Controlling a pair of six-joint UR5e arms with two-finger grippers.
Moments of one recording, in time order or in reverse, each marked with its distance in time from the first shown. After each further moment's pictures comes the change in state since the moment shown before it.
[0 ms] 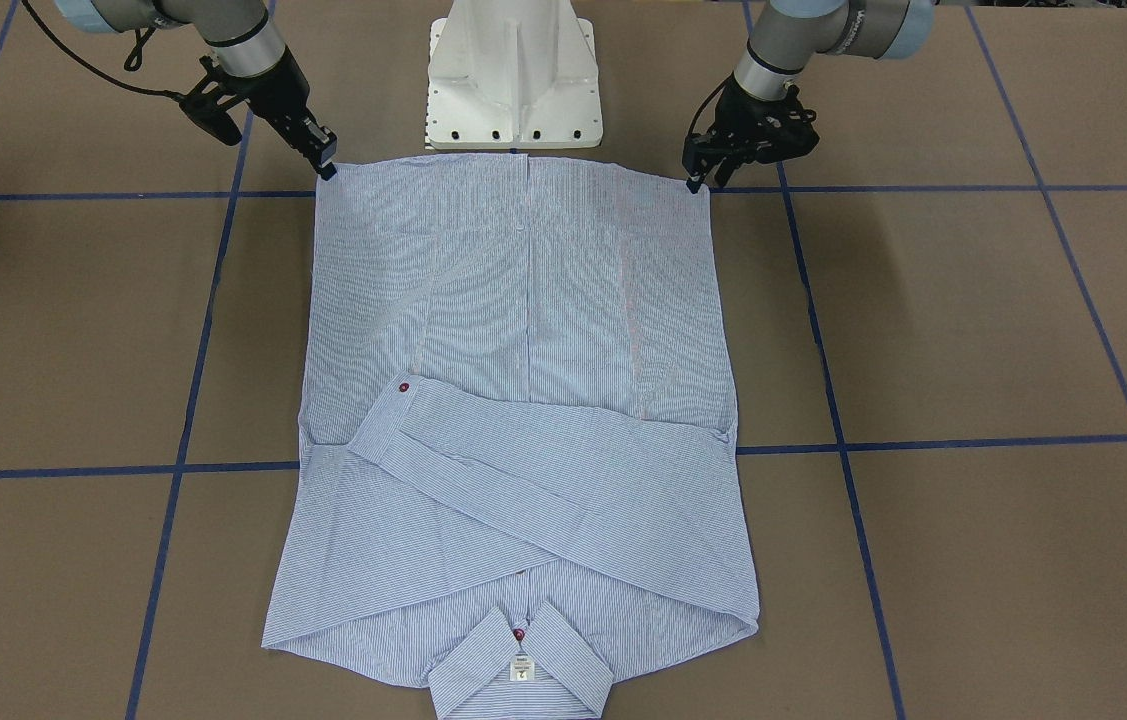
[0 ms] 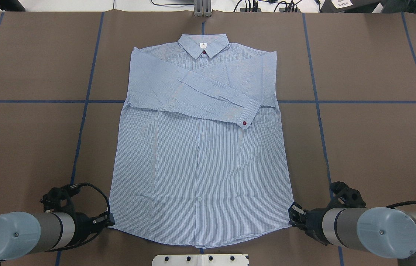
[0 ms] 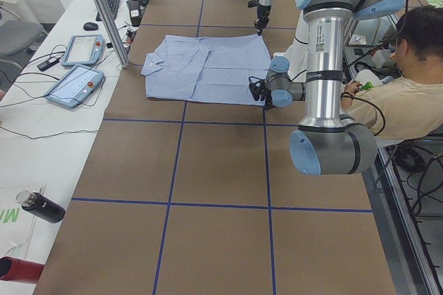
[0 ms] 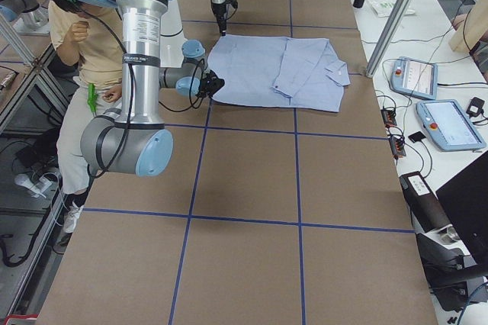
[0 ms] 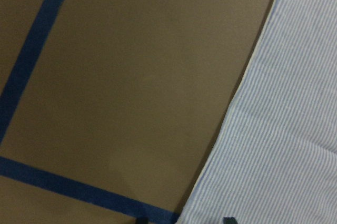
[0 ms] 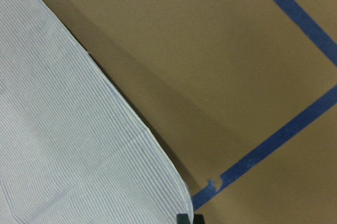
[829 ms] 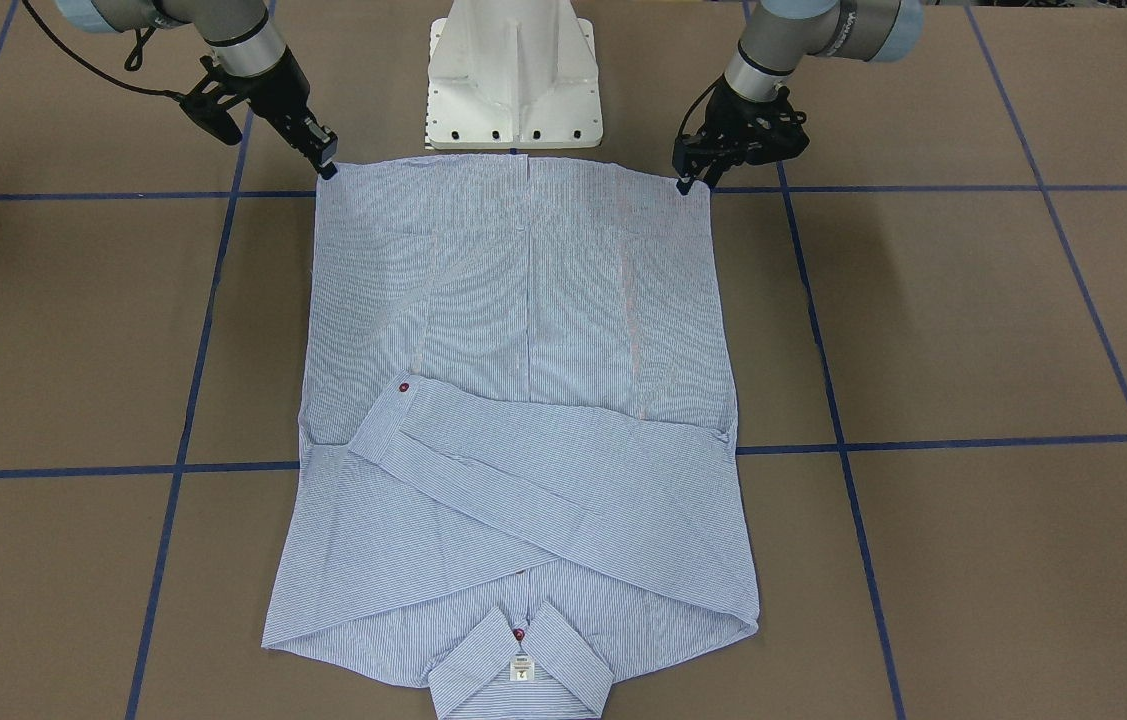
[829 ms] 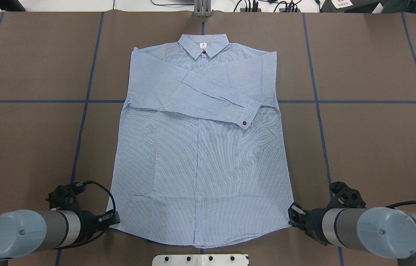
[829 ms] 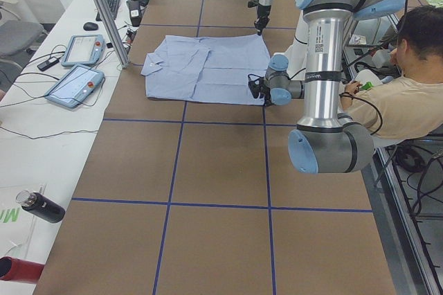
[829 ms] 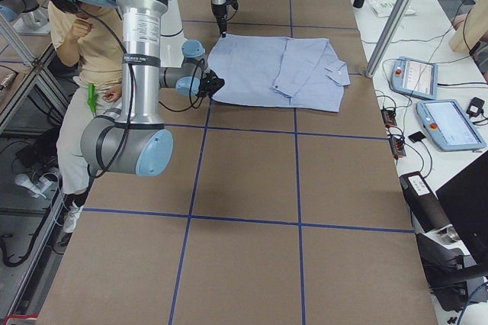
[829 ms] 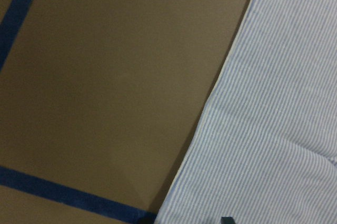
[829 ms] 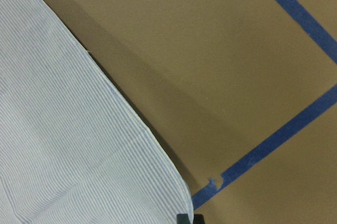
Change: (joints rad) left arm -0.004 -0.030 0.009 0.001 0.000 0.001; right arm 0.000 0.001 0.000 0.000 0.001 0.000
